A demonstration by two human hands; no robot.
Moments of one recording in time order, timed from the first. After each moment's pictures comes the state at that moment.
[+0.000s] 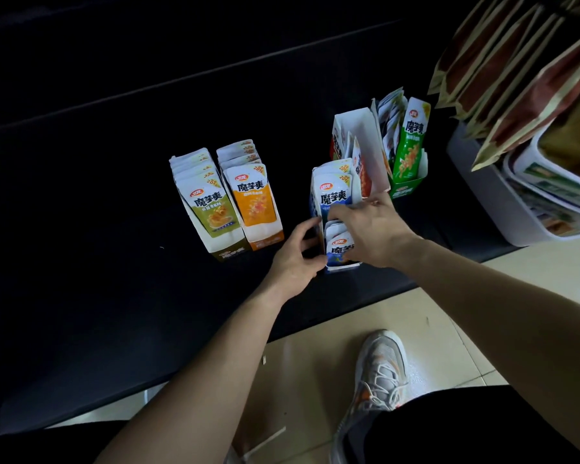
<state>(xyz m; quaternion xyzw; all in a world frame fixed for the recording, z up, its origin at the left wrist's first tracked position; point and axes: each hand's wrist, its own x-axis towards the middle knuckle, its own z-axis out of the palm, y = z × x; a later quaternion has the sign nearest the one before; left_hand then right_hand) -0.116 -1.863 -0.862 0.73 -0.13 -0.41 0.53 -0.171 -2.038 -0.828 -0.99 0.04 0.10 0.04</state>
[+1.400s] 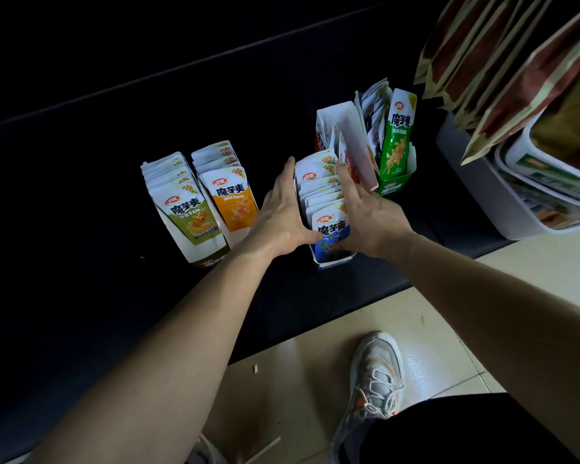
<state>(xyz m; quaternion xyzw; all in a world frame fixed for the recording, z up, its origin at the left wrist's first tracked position) -0.055 -1.918 -0.850 0.88 -0.32 -0.22 0.28 -0.167 -2.061 -0.847 -0.97 0.19 0.07 0.11</state>
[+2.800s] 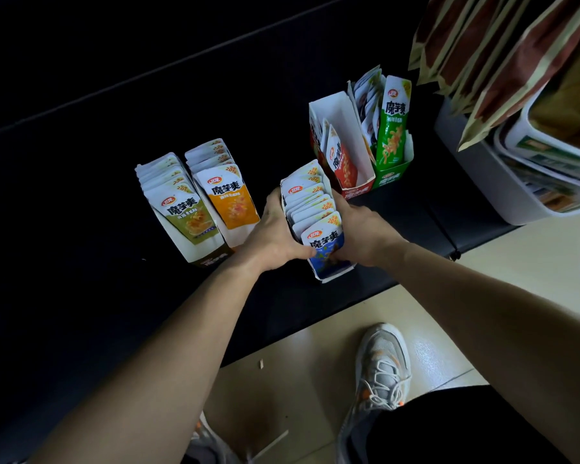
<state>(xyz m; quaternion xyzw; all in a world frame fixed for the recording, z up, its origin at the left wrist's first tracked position) -0.063 -1.891 -0.866 0.84 -0.27 -0.33 0.32 -0.180 -2.050 -0.867 -0.92 0.21 0.12 0.30</state>
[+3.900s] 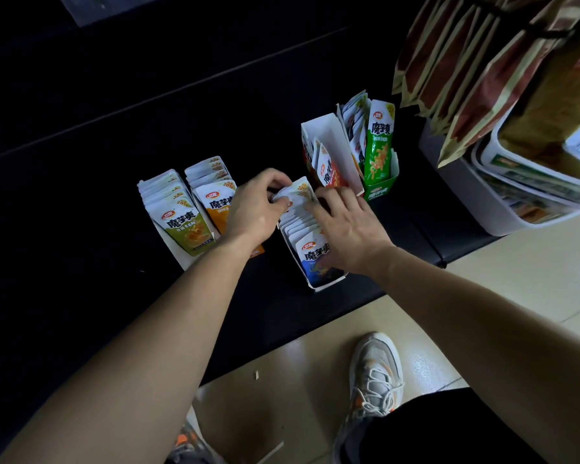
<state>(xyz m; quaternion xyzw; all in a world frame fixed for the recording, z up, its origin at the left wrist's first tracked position) -0.038 -1.913 -0.816 0.86 -0.30 -0.17 0.38 -0.179 -2.040 -0.831 -0.99 0.10 0.03 0.04</state>
